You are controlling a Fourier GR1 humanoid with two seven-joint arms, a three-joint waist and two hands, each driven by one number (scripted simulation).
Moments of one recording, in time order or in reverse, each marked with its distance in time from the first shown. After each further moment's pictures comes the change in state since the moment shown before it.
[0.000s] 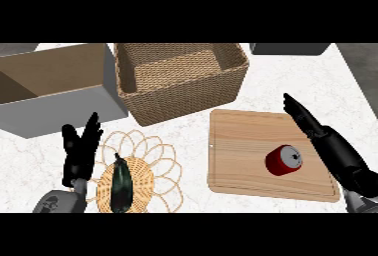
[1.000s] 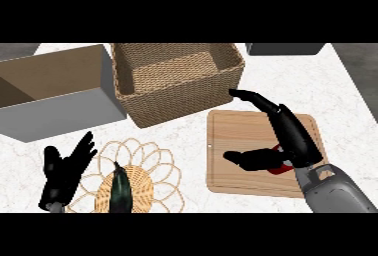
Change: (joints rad) left arm 0.155 0.094 0.006 -0.058 0.068 -0.221 -0.023; right arm -0.244 0.168 0.133 0.052 0.315 -0.164 0.139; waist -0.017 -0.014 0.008
